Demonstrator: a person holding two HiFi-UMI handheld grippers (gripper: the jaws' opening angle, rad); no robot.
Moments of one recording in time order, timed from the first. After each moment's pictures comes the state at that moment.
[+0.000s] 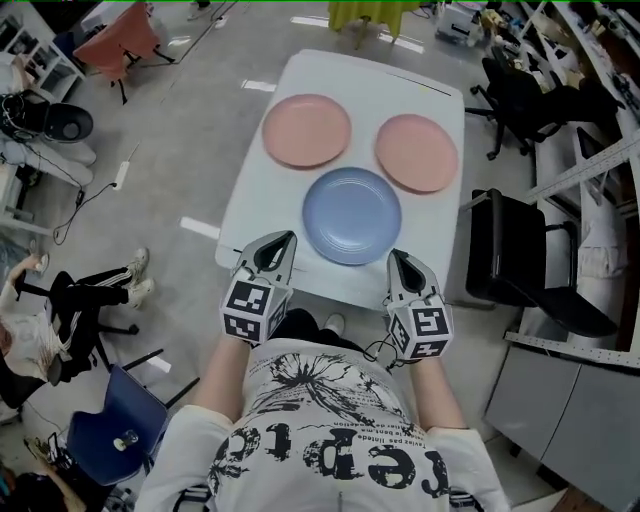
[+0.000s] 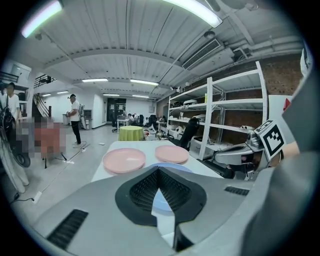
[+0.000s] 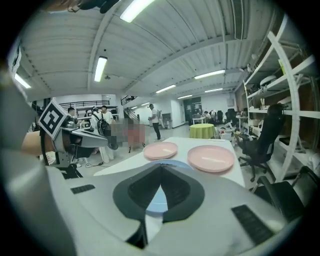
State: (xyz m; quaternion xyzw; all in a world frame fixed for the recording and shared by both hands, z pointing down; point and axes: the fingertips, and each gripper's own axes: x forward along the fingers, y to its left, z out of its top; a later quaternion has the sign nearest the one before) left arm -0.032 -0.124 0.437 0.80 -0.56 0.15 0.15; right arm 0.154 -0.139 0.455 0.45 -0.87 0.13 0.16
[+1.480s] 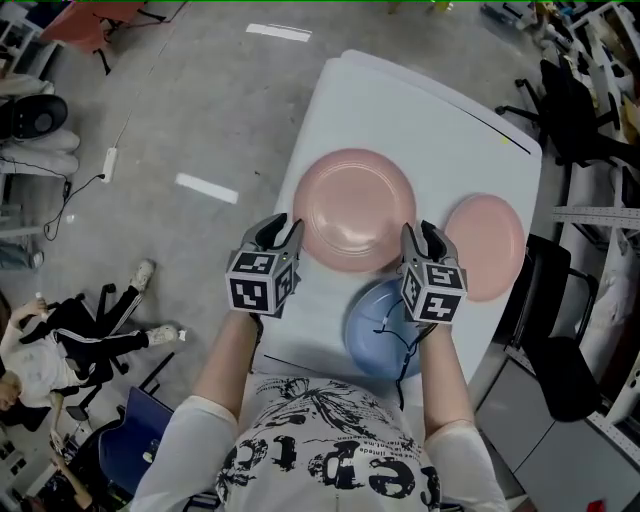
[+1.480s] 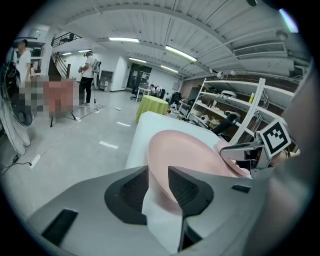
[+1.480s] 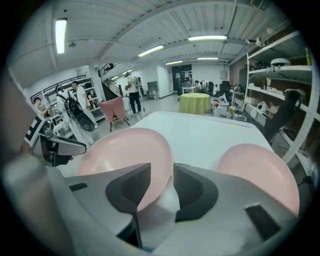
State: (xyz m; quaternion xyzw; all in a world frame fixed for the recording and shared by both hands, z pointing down) left arm -0.246 -0.459 0.605 0.71 -0.58 0.18 0.37; right arm -0.021 -0.515 0.594 0.48 -0.78 0.24 0.32
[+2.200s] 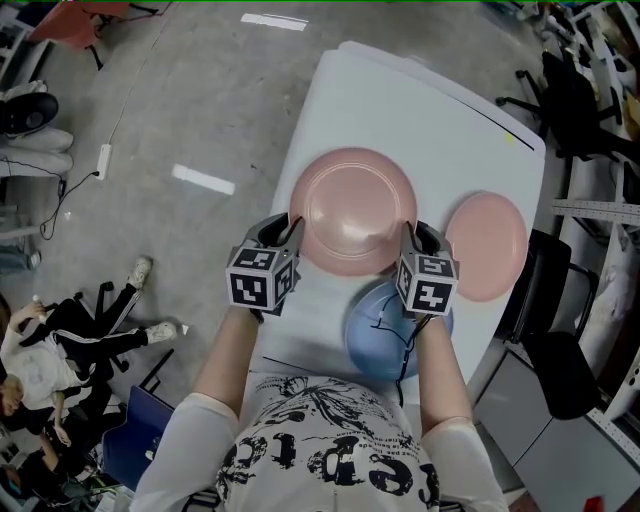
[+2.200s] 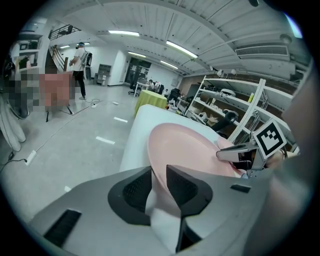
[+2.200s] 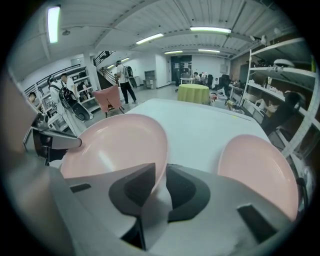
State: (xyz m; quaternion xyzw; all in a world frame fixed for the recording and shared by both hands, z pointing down) left arm -0.241 -0.471 0.638 0.71 -0.55 0.19 0.39; right arm -0.018 -0.523 0.637 0.48 -0.75 0.25 0.38
